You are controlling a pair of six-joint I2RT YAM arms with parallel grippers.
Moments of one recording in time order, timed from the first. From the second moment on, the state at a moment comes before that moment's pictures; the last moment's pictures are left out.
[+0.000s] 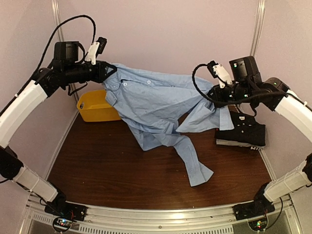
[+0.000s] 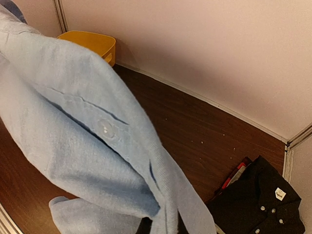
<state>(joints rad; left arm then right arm) -0.51 1.42 1.68 -0.50 0.21 -0.06 0.66 1.31 1.53 -0.75 0.19 0.03</state>
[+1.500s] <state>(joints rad) -0.52 1.81 1.46 -0.24 0.18 -0.09 0.57 1.47 1.22 -0.68 0.35 0.16</state>
